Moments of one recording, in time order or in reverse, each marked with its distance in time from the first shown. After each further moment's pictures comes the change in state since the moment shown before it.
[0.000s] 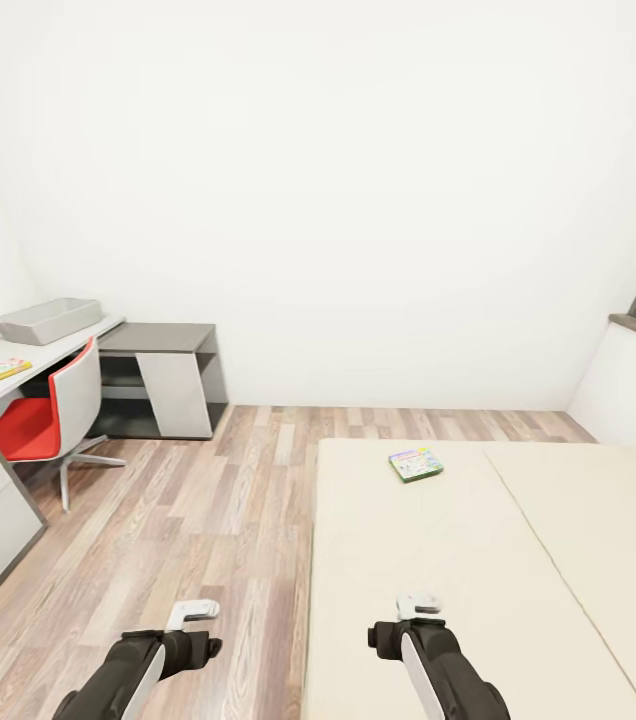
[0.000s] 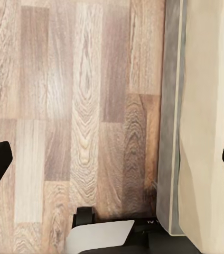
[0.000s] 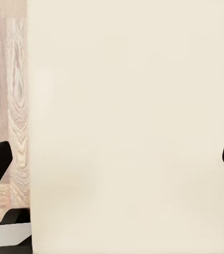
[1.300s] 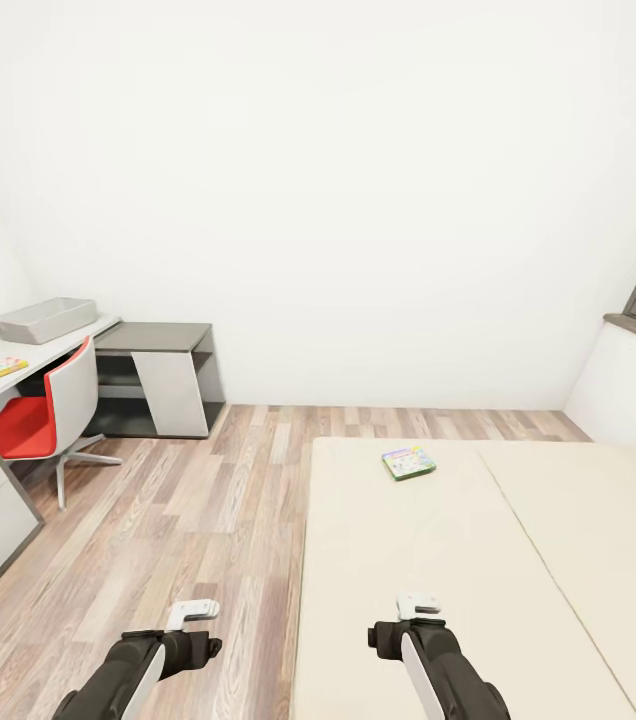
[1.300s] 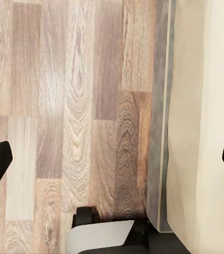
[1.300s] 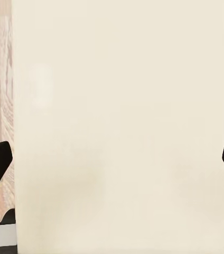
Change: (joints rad) left arm 0.000 0.000 0.001 0.000 0.000 0.000 0.000; right arm 0.000 0.000 0.000 0.000 0.000 0.000 0.000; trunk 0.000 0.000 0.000
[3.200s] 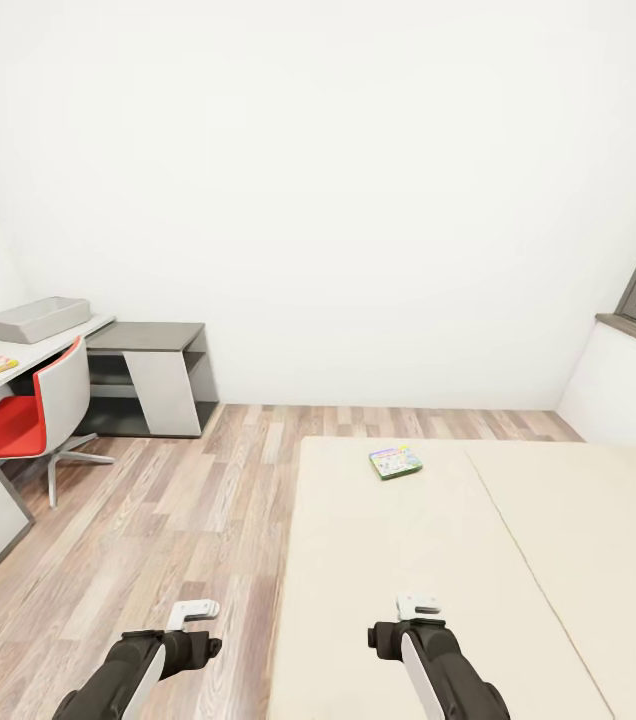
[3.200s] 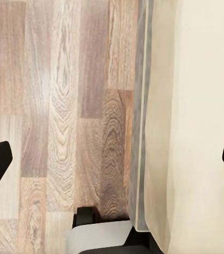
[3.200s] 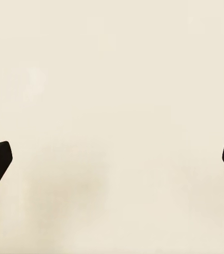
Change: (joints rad) left arm 0.000 0.000 -0.002 0.000 -0.001 0.000 0.002; right arm 0.000 0.000 0.000 0.002 -0.001 -0.001 0.000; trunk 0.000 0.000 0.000
